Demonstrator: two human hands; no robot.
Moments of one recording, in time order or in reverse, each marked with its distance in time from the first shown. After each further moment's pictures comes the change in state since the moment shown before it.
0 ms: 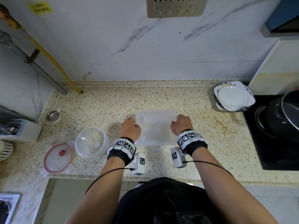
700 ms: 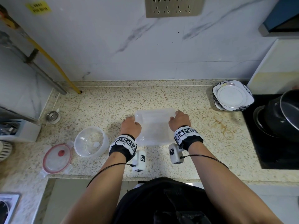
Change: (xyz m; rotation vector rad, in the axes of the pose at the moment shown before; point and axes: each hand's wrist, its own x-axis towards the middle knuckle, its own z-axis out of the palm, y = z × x) left_hand 0.003 0.010 -0.001 0.013 -0.062 -0.041; right_hand 0.003 -0.009 -0.004 0.084 0.048 0.039
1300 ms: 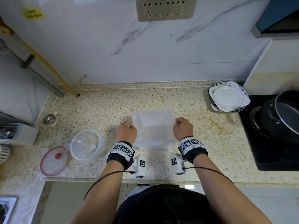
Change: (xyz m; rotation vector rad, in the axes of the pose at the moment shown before) left_hand -0.020 0.008 0.014 -0.239 0.160 -0.061; right_hand -0.005 0.043 -0.014 0.262 0.055 -0.050
